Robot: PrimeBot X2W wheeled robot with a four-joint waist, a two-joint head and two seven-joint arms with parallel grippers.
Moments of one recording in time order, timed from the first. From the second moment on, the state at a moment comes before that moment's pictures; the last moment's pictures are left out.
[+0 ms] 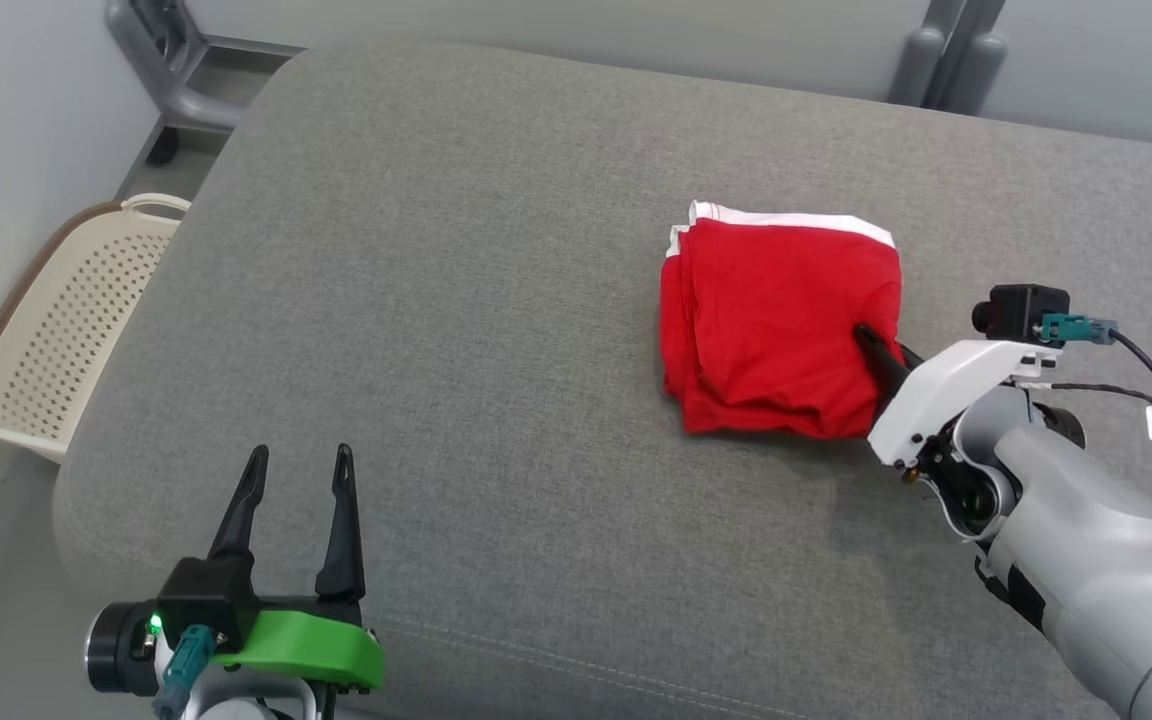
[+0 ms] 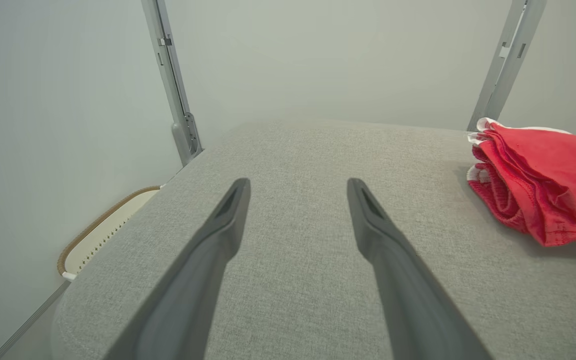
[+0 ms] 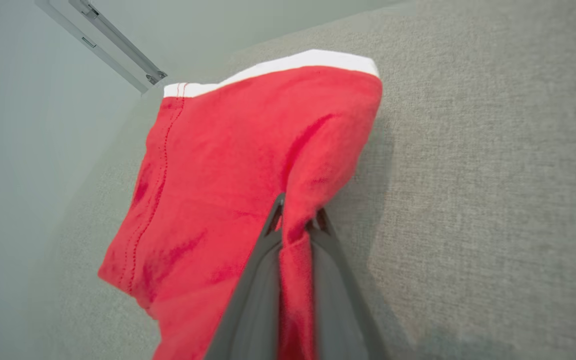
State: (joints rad) left arm -0.05 0.05 -0.09 0.18 -0.14 -0.04 -0.26; right arm -0.75 -0.30 0.78 0.95 1.19 0.13 -0.14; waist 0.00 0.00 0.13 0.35
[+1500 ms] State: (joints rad) left arm -0.11 0.11 0.01 0.08 -0.07 -0.09 -0.26; right arm -1.22 -0.71 1.06 1.00 1.07 0.13 0.03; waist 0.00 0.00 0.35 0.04
